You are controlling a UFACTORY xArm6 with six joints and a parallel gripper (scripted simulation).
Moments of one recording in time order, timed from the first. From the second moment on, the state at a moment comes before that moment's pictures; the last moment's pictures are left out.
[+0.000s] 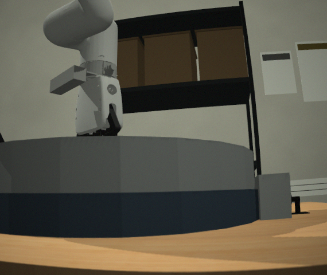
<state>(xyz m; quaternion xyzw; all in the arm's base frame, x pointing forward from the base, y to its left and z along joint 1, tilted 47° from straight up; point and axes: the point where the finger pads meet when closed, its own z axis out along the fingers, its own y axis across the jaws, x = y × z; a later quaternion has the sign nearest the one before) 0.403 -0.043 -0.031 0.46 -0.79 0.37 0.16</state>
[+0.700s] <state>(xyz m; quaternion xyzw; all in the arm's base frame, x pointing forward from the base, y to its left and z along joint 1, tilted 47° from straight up) 0.405 -0.058 -0.045 0.46 -0.79 0.37 0.16</state>
